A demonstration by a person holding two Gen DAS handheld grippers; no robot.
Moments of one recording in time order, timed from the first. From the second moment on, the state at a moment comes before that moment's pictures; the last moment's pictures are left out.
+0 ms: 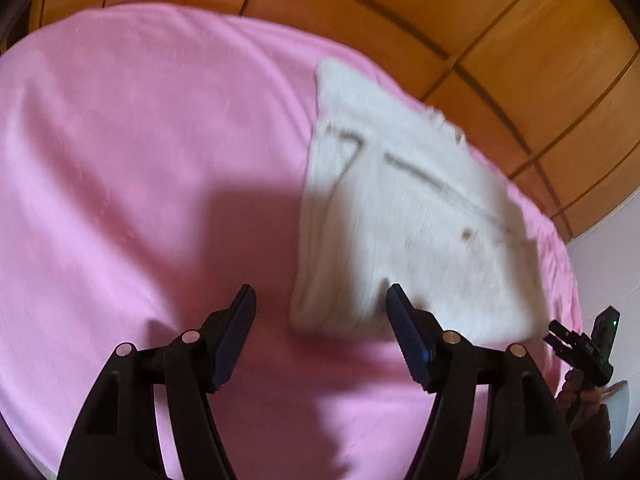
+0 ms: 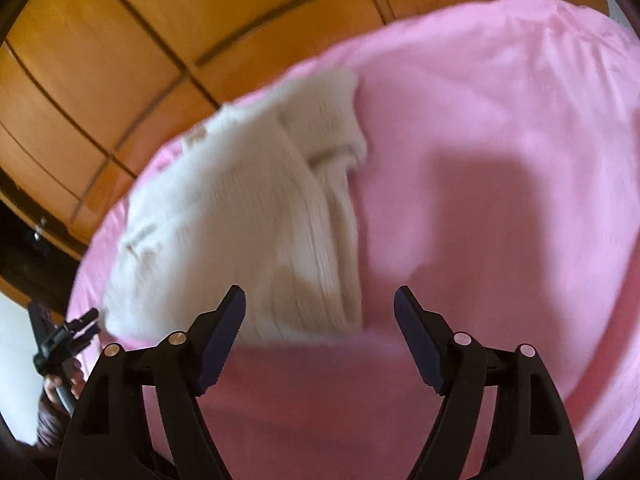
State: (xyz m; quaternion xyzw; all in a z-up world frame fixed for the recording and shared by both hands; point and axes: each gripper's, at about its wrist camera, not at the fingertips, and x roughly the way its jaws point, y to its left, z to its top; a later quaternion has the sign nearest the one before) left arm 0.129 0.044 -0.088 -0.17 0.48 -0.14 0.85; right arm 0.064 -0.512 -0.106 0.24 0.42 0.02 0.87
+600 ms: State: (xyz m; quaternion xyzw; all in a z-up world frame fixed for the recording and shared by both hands) left arm 0.071 0.054 -0.060 -0.19 0.46 -0.16 0.85; right arm 0.039 -0.488 -0.067 0.18 0.41 0.03 0.89
